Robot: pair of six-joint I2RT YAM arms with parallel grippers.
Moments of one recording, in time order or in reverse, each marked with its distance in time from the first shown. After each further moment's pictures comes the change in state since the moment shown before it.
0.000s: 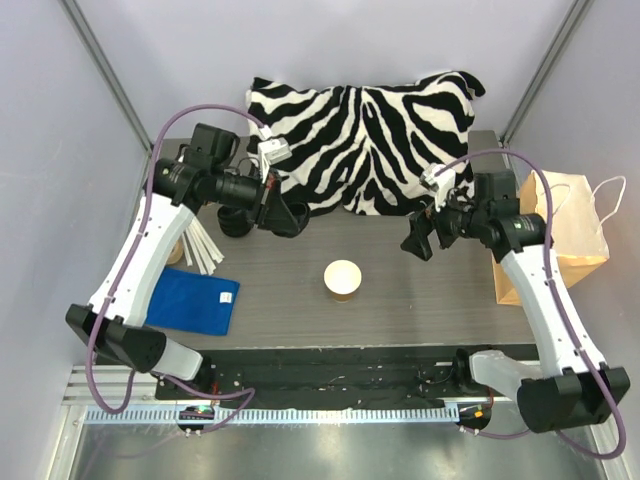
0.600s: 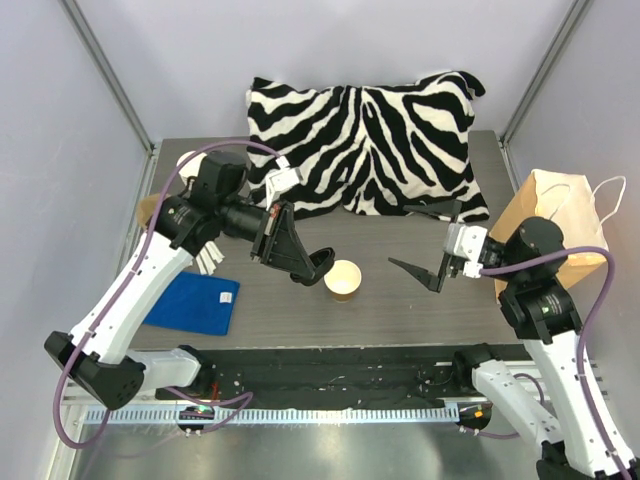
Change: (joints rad) left arm -0.180 -0.221 -0.280 0.328 0.365 -0.470; right arm 0.142 -0.452 -0.182 0.543 -0.347 -0.177
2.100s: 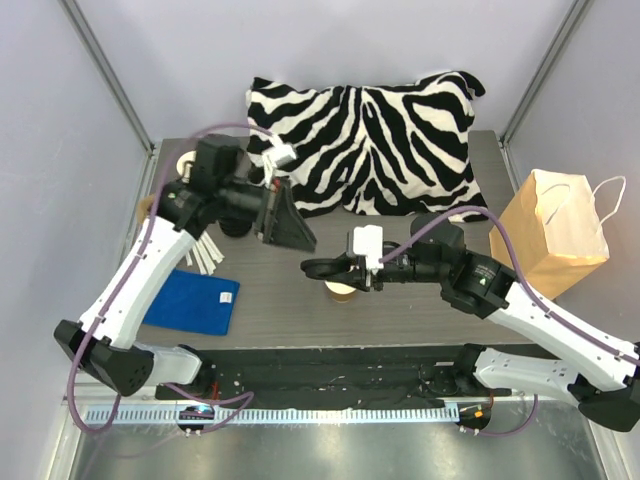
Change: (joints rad) left arm 0.035 0.079 0.051 0.052 -0.015 -0.048; right arm 0.678 0.301 0.081 -0.043 0.447 0.122
